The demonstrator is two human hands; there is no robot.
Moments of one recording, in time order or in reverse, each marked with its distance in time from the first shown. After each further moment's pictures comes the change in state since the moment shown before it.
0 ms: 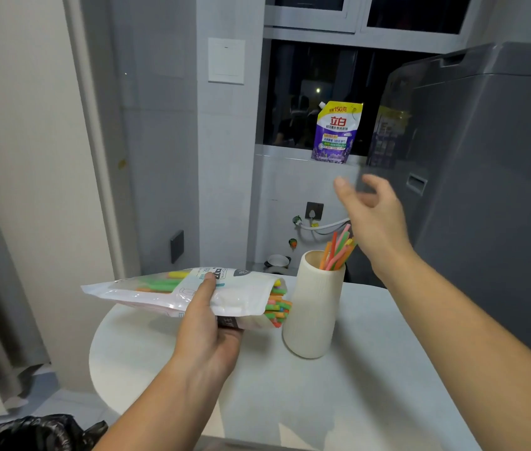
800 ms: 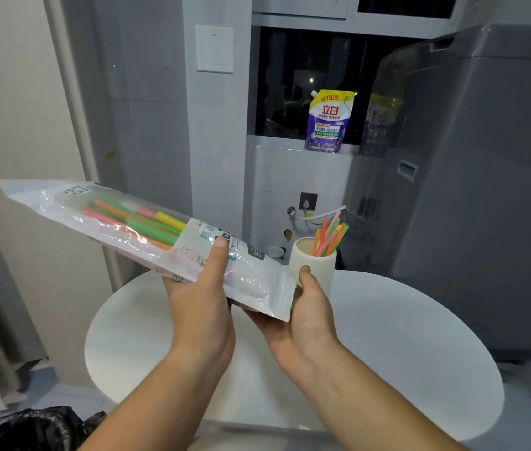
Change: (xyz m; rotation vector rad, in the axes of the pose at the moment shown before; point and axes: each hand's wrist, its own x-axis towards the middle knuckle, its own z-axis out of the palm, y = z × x) left_hand -0.015 -0.006 0.009 0.295 -0.179 0.458; right_hand -0.131 0.021 0.062 1.000 -0.143 0.801
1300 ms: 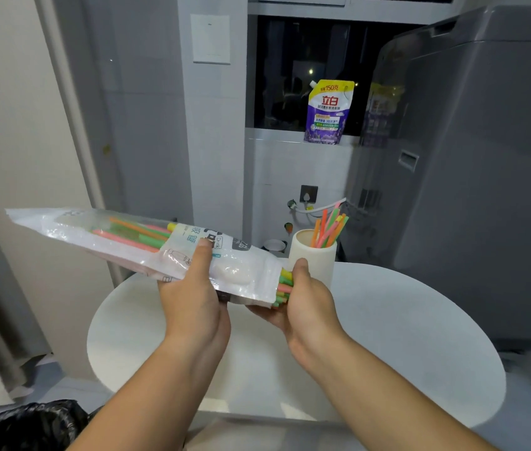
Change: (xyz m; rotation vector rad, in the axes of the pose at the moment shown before) left_hand 0.008 -0.002 -0.007 -0.047 0.154 -0.139; right_hand 0.008 -0.002 -0.008 -0.387 0.077 -0.137
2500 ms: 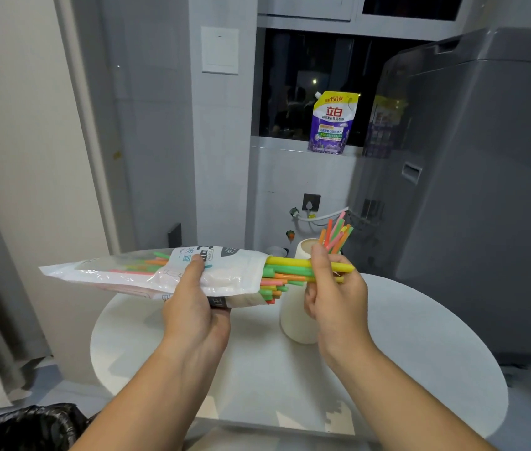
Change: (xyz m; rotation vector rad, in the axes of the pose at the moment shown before) left_hand 0.016 0.002 -0.007 -0.171 0.024 -0.167; right_hand 0.010 -0.012 -0.025 -0.030 -0.010 -0.435
